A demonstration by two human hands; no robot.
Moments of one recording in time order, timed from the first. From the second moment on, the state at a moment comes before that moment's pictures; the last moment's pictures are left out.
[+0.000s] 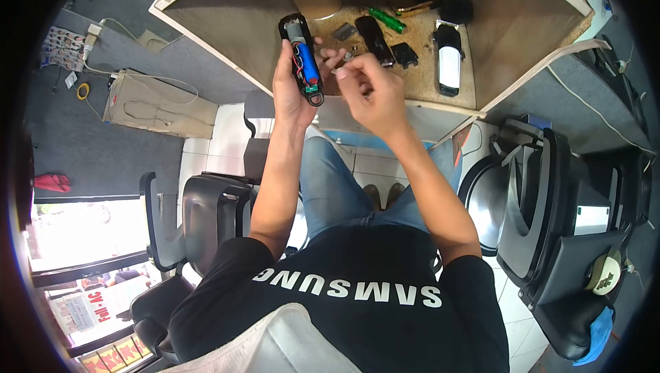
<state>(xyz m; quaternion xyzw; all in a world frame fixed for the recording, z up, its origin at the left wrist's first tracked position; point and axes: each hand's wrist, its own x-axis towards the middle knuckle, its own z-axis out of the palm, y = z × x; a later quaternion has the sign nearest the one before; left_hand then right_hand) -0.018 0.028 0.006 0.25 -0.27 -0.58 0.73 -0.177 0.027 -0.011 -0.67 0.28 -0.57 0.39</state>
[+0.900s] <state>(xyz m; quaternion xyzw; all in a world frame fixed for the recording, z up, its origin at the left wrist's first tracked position) -0.064 0.108 0.037 0.30 -0.39 -0.52 0.70 -0.190 0.145 0.000 -0.49 0.21 -0.56 0.63</state>
